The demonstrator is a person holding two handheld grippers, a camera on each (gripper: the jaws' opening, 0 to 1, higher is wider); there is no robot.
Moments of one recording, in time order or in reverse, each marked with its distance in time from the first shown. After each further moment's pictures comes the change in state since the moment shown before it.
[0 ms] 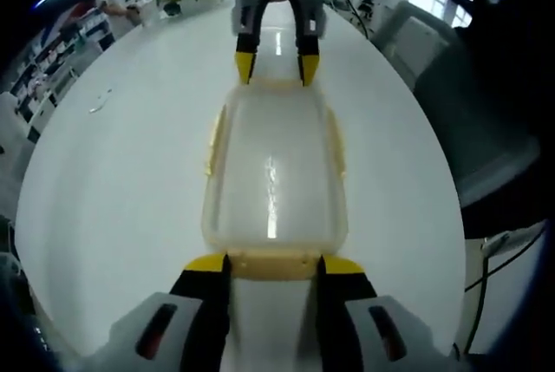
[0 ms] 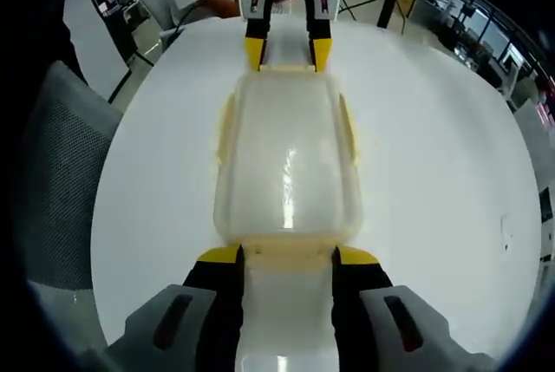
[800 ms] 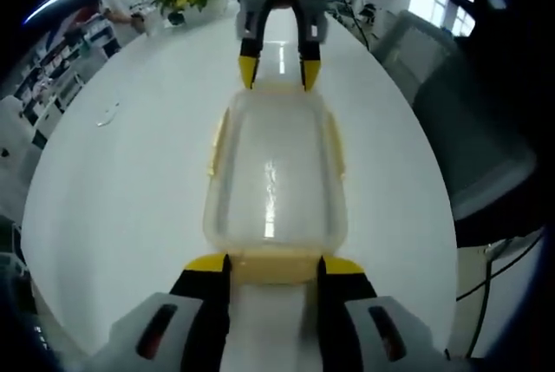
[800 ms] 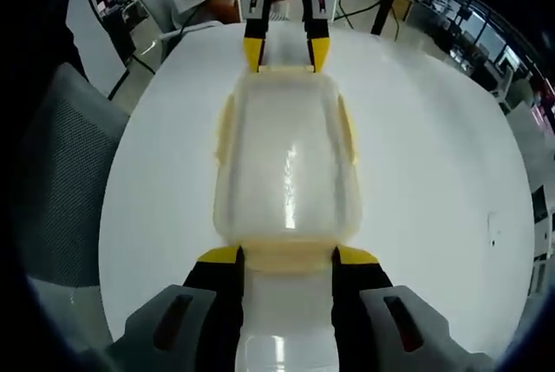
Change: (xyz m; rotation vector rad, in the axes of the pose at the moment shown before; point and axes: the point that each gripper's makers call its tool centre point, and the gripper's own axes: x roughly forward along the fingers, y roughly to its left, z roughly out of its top) left arm -0.019 0.002 0.021 0.004 -0.027 0.029; right arm -0.028 -0.002 0.002 -0.003 -0.008 -0.031
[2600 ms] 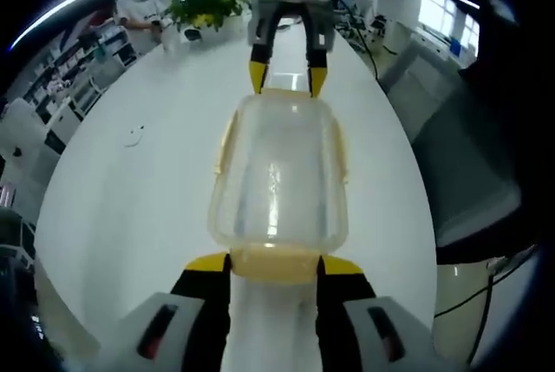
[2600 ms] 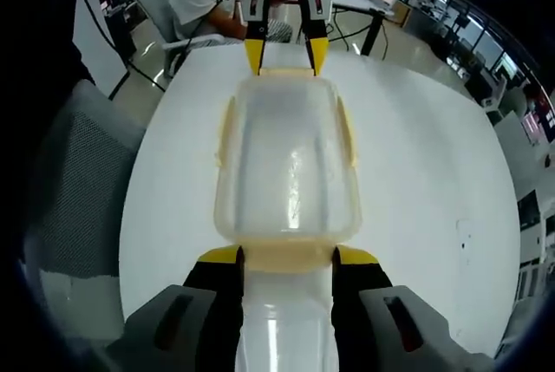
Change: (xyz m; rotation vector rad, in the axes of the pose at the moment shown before) left arm -0.044 0.008 0.040 -0.037 -0.046 0.053; right arm -0.056 -0.009 0.013 -0.021 -0.012 -0.022
